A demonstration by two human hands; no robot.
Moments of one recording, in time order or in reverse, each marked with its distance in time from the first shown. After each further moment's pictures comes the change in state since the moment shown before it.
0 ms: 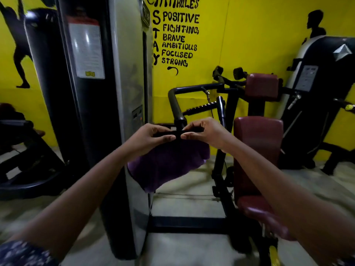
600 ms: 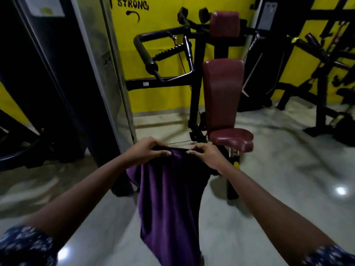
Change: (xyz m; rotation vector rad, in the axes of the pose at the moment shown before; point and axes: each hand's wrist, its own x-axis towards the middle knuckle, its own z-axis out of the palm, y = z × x) left_hand -0.157 -0.025 0.110 0.196 -0.399 -0.080; right_hand -0.240 0.065 0.132 0.106 0.143 0.522
